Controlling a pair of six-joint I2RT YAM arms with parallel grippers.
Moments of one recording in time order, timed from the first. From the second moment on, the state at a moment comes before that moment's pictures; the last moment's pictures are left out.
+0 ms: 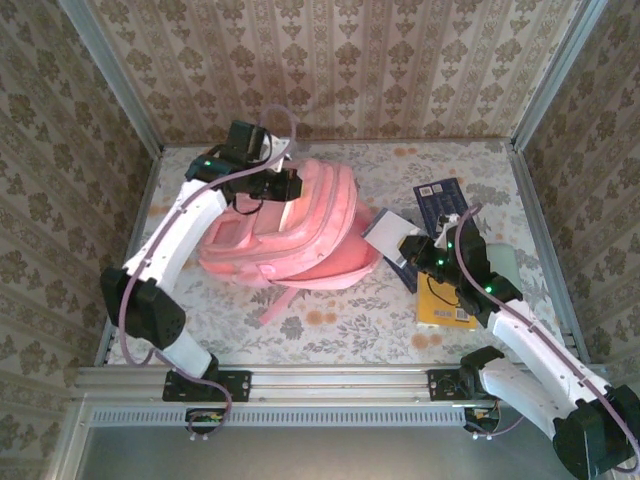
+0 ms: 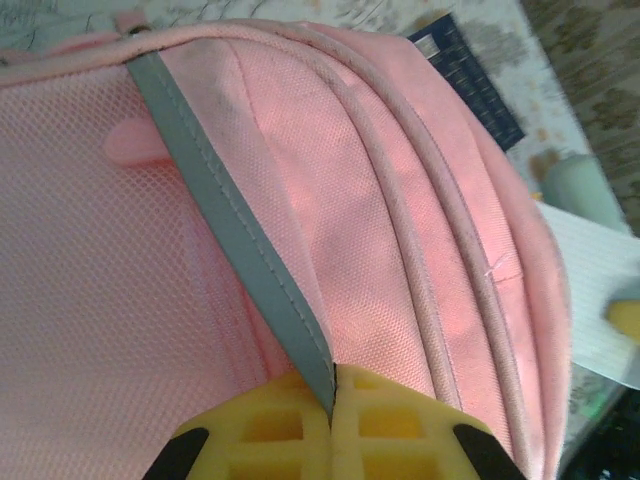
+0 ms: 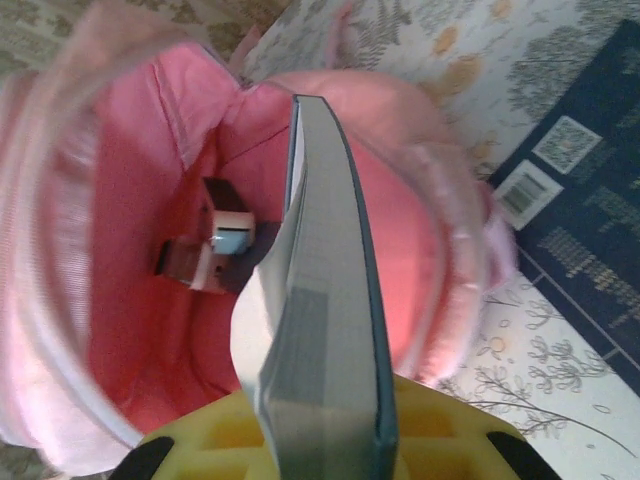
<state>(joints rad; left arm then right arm) -0.46 1.59 1.66 -0.90 0.44 -0.19 0.34 0.87 0.59 -0.21 -0.23 0.89</state>
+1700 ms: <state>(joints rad) -0.26 1.40 1.41 -0.60 0.86 -0.41 0.66 1.72 1.18 -0.08 -0.39 0.91</state>
